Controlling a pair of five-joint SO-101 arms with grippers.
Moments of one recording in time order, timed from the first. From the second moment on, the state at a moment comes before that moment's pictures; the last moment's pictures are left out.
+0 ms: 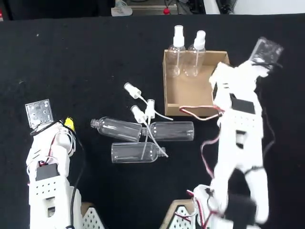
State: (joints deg) left arm -20.2 -70.2 89.8 23.3 -2.0; right arm 12.7 -25.7 39.8 28.2 -6.5
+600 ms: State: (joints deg) left arm -20.2 -70.2 89.8 23.3 -2.0; right arm -7.4 -46.3 40.3 79.3 34.1
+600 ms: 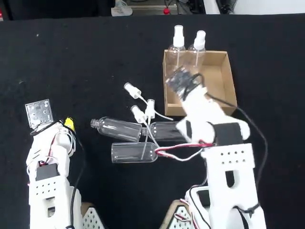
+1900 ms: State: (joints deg) left arm -20.2 -70.2 89.8 23.3 -2.0; right arm -25.4 -38.4 53.8 72.0 57.9
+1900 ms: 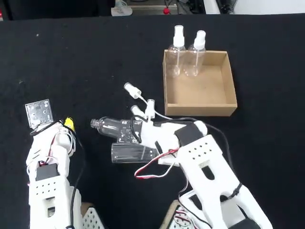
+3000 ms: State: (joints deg) left arm -27.8 -70.2 89.8 23.3 -2.0; right arm -39.0 -38.4 46.5 82.0 43.7
